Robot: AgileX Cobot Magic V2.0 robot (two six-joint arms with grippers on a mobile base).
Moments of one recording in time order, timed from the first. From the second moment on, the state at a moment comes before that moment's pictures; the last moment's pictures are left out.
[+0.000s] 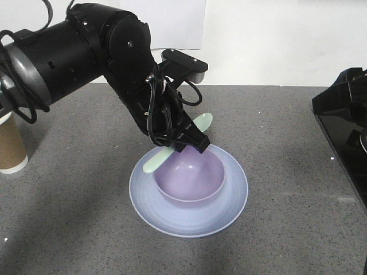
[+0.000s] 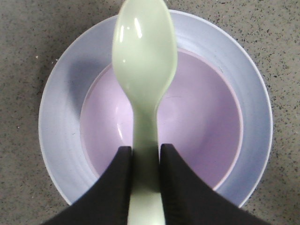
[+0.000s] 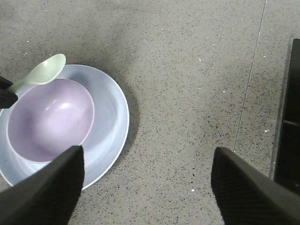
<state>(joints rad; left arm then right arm) -0.66 1.86 -1.84 -0.08 1.25 0.04 0.10 1.15 -1.33 0.23 1.11 -0.14</state>
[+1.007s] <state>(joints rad) -0.66 1.88 -1.73 -0.11 1.25 0.10 0.10 1.15 -1.33 0.23 1.11 -0.14</state>
